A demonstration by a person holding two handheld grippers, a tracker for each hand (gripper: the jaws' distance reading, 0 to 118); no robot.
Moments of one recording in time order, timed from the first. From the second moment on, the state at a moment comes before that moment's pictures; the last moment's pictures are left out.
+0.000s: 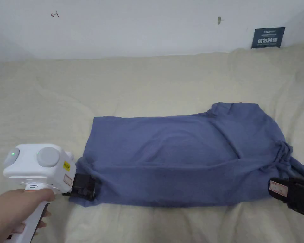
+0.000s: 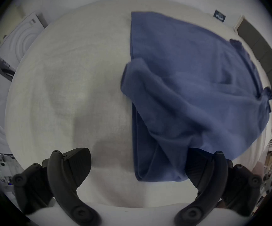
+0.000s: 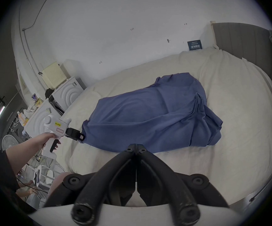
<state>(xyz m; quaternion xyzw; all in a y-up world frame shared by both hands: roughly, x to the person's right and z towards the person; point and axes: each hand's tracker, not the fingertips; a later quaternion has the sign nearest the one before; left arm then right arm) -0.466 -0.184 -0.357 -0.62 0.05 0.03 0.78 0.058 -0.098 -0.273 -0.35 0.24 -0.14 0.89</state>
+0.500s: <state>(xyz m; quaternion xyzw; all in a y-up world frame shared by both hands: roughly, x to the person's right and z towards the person) -0.451 -0.166 -0.352 -0.59 0.00 0.08 0.80 0.090 -0.104 -0.289 -0.35 0.22 -0.18 0.89</state>
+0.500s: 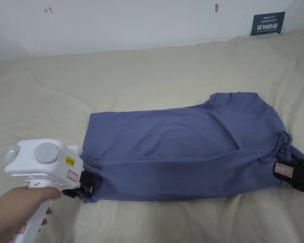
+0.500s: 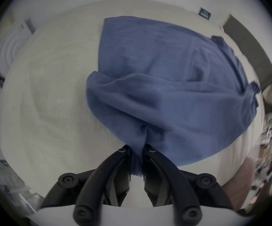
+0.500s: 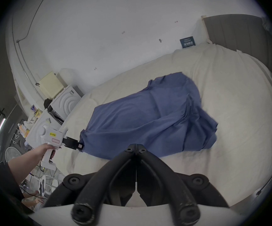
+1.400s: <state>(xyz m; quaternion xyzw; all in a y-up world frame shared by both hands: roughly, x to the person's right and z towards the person) -0.475 -0.170 -0.353 -0.59 -0.02 0.11 0.80 0.138 -0.170 -0.439 -0.62 0.08 -0.13 0.77</state>
